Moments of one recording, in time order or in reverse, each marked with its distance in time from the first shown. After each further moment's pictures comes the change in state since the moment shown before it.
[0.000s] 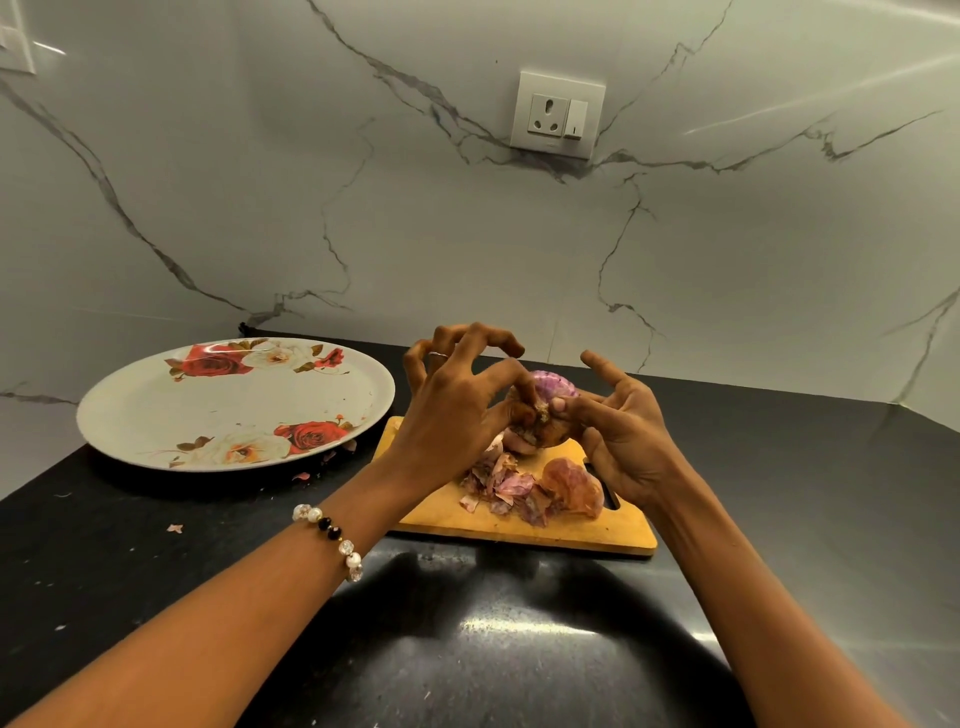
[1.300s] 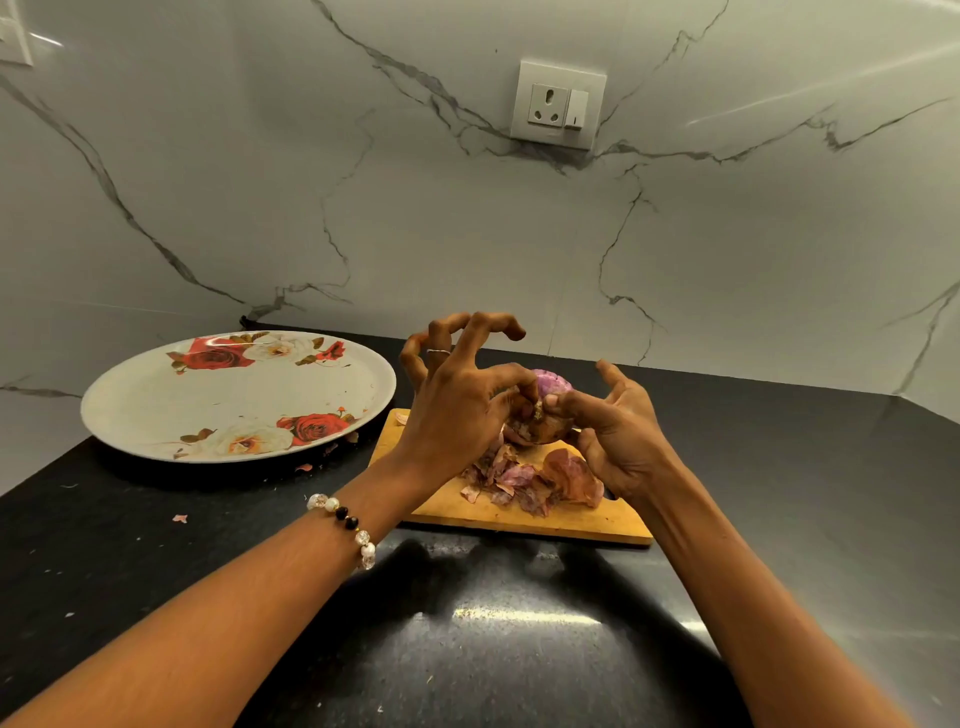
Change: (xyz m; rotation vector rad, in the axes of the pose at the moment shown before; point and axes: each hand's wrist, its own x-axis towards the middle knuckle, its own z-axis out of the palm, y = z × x) left_hand -0.002 0.003 0.004 -0.007 0.007 -0.030; right_hand 0.001 0.008 0.005 -0.084 0.190 0.090
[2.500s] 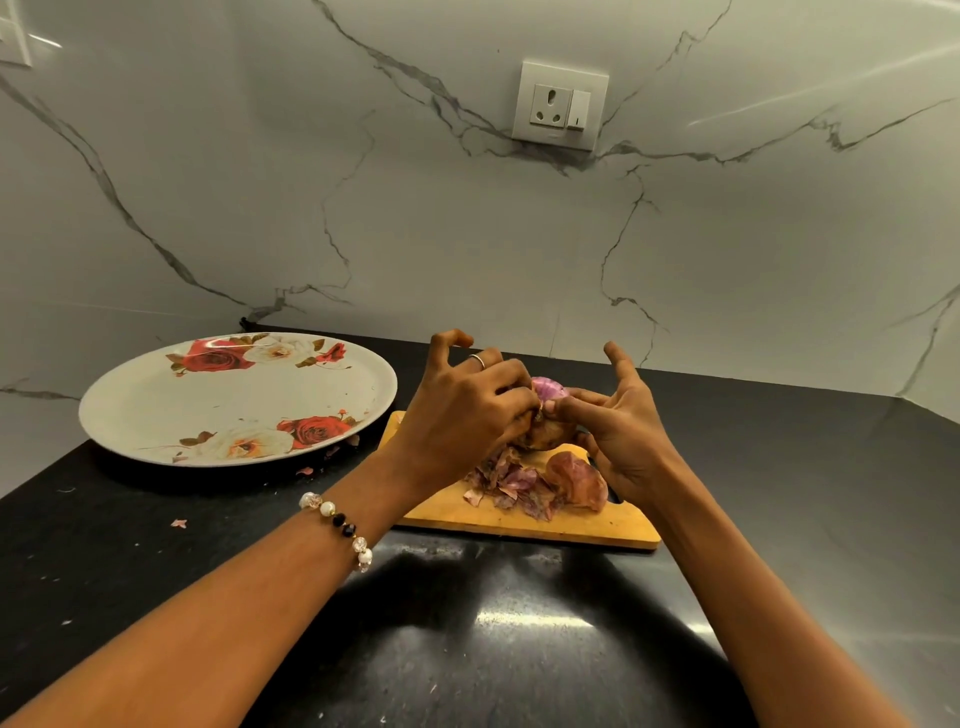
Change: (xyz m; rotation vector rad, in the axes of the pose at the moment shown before) left_hand -0.001 -0.009 -0.004 0.272 -0.027 0.374; right_hand 0.002 0.000 -0.001 -0.064 -0.045 -0.102
